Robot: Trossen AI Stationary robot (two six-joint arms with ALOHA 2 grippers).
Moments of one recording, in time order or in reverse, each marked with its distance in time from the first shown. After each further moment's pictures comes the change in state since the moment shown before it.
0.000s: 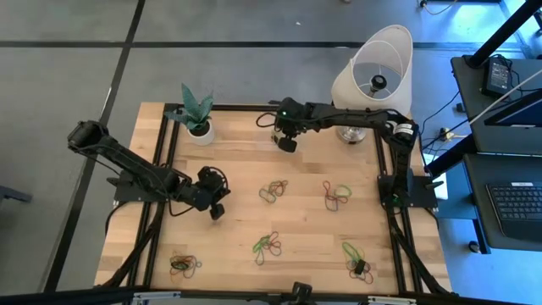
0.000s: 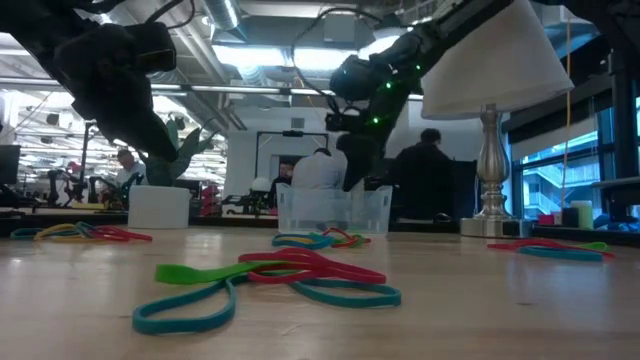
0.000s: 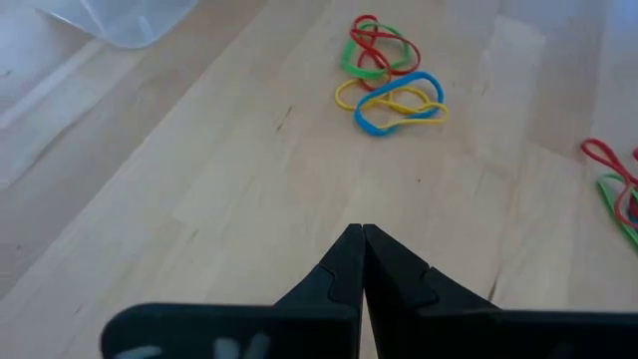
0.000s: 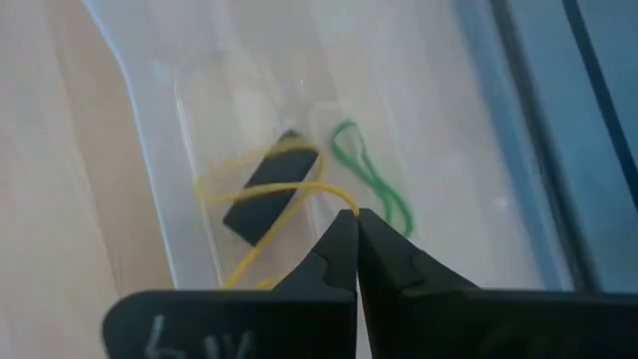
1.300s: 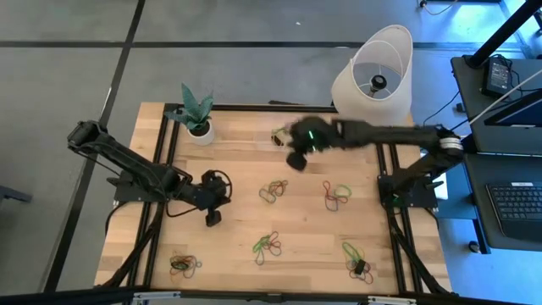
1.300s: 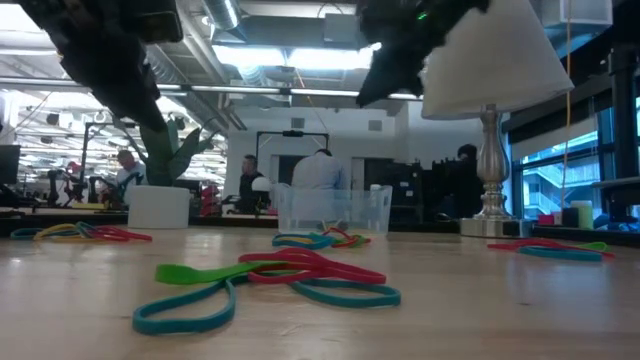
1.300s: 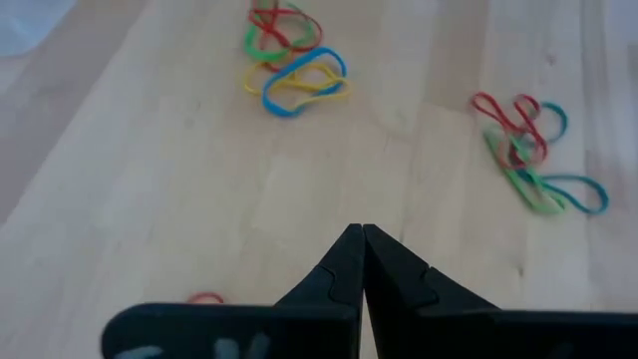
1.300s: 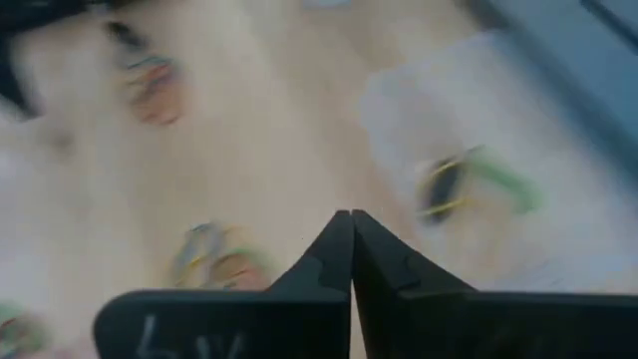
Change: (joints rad) left arm -0.006 0.000 0.142 -0.147 0.217 0.100; right arm 0.303 -0.445 -0.215 0.017 0.023 0.491
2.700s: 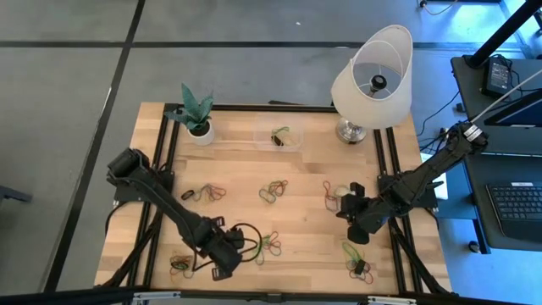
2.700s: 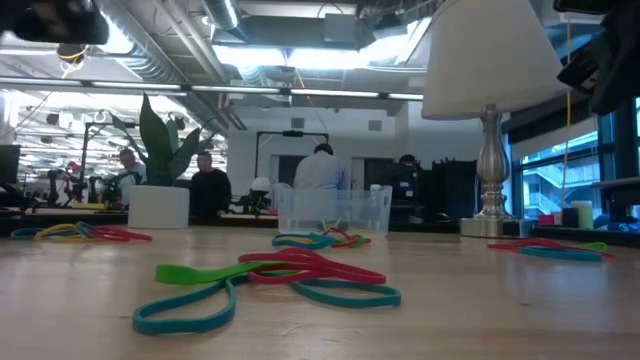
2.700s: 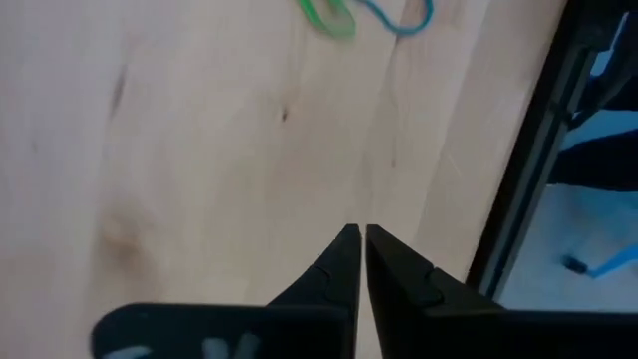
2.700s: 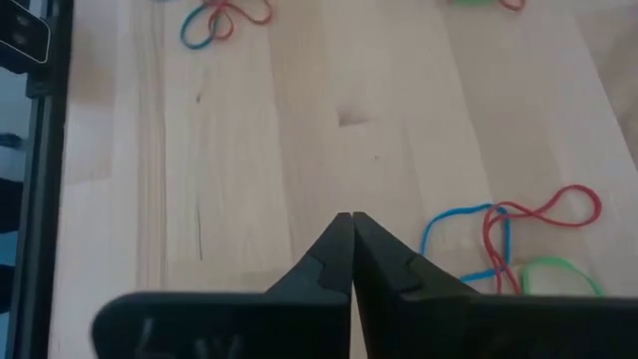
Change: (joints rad) left arm -0.261 0.658 0.737 -0.518 0.279 -0.351; right arm 0.799 -0.388 -0.468 -0.161 0.217 0.481
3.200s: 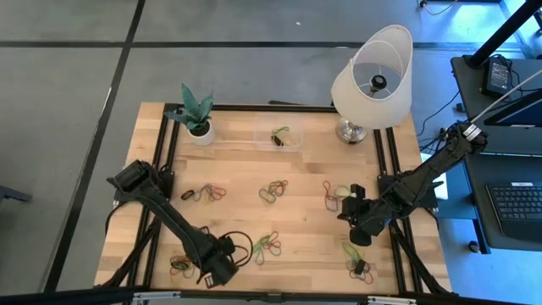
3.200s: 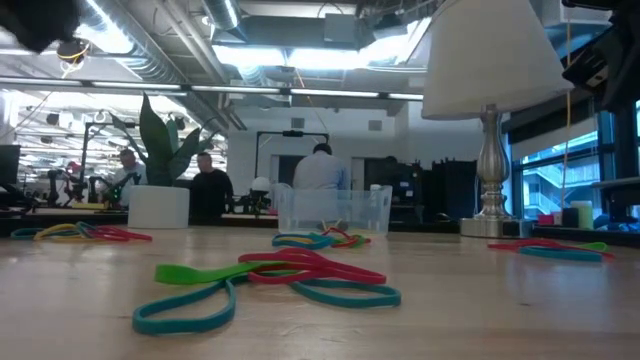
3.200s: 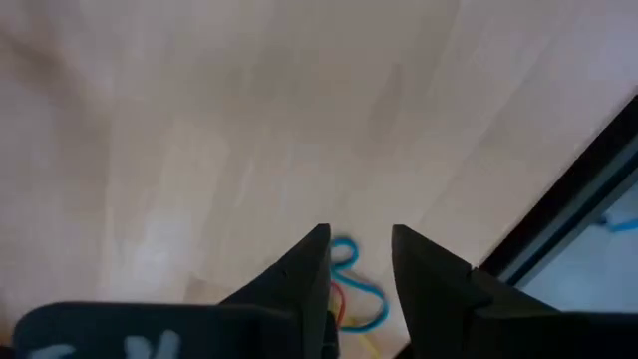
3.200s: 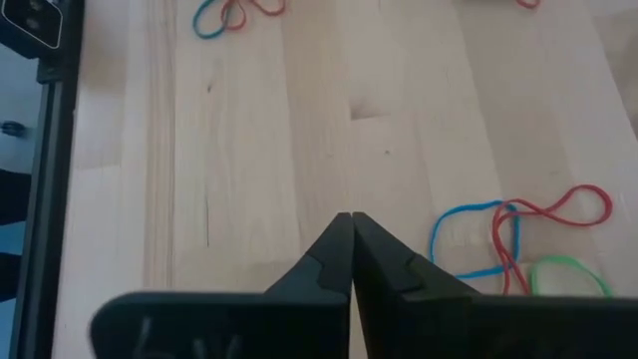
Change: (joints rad) left arm -0.067 0.139 -0.001 -0.103 0.194 -0.199; right arm 0.030 0.001 0.000 -0.002 0.000 -0.003
